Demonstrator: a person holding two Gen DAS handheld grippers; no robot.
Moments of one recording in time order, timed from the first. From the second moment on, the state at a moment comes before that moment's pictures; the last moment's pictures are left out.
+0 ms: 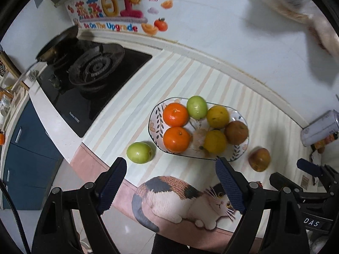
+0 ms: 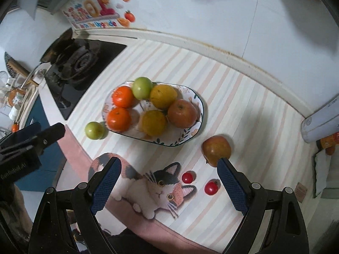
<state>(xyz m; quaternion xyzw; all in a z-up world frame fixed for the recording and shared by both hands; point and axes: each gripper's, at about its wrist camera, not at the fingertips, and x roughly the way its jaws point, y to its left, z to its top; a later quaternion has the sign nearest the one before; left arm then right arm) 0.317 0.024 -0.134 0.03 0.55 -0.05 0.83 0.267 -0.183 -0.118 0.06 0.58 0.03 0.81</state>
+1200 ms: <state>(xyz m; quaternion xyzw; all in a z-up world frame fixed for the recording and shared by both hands) 0.235 0.020 -0.048 0.02 0.49 -0.09 0.87 0.192 -0.194 -0.024 0.08 0.53 0.06 0.84</state>
